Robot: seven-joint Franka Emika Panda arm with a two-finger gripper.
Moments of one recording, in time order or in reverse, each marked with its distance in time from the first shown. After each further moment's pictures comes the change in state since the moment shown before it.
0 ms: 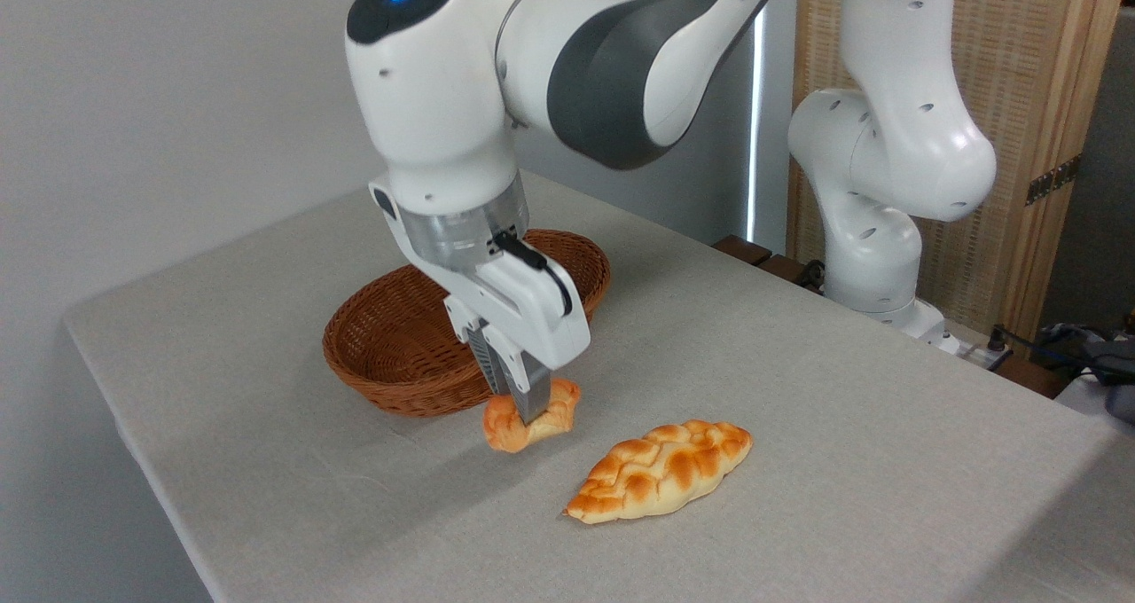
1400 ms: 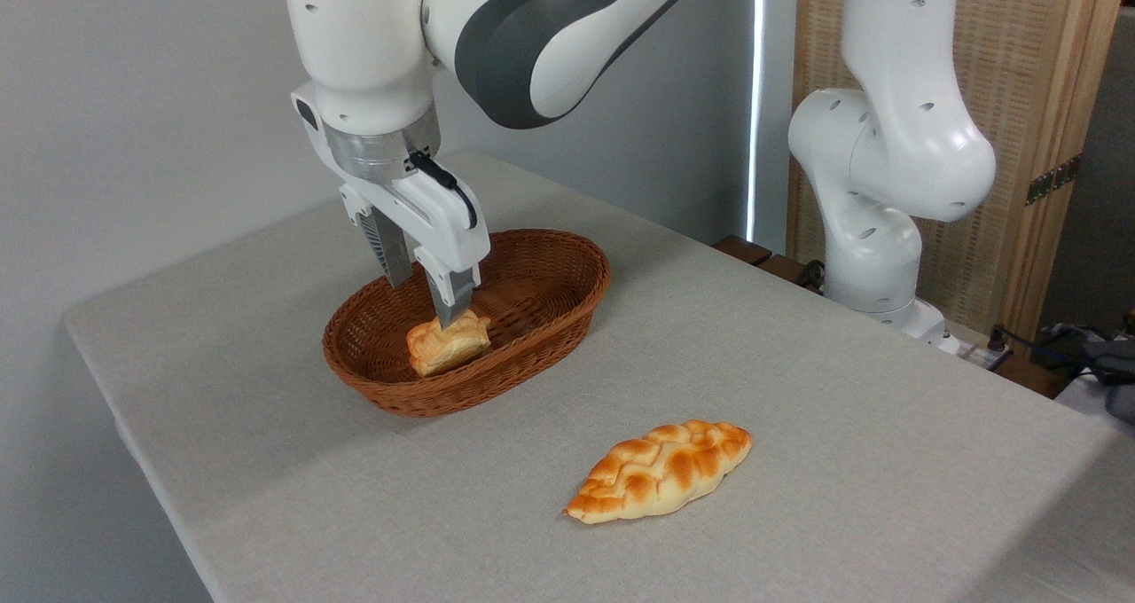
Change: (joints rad) arm -0.012 -0.013 -0.191 0.023 -0.216 0.000 -0.210
